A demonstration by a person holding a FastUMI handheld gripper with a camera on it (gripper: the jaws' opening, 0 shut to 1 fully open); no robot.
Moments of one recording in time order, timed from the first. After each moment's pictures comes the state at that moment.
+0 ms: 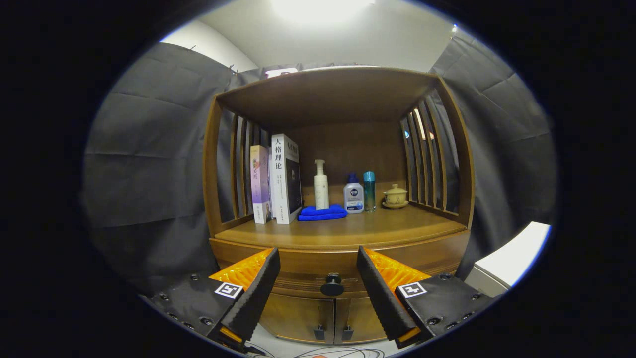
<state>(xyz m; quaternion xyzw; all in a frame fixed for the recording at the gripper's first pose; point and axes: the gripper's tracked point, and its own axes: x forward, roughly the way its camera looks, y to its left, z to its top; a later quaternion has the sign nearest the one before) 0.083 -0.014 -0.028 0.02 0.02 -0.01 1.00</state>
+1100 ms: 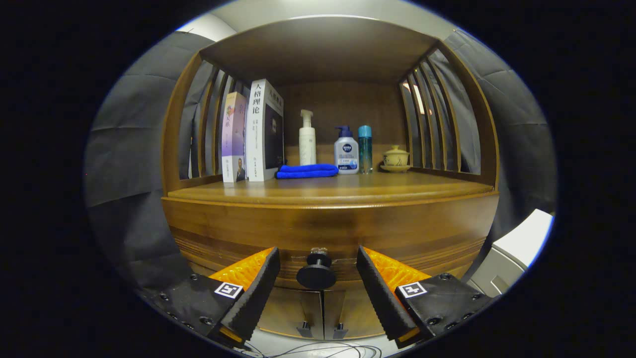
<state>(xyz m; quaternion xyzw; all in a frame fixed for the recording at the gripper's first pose) 0.154 -0.031 -0.128 0.02 0.10 -0.04 0.99</state>
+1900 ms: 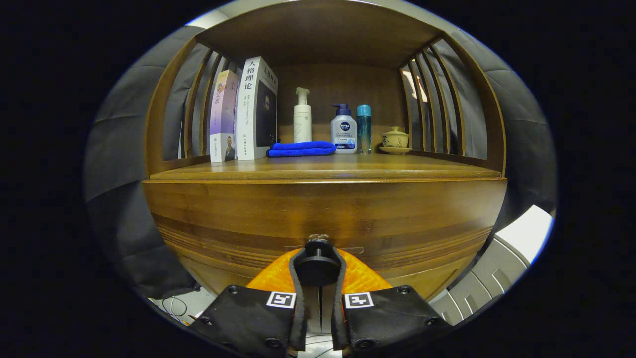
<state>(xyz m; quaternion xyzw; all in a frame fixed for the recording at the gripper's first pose) 0.159 -0.035 -0.146 0.00 0.14 -0.06 0.99</state>
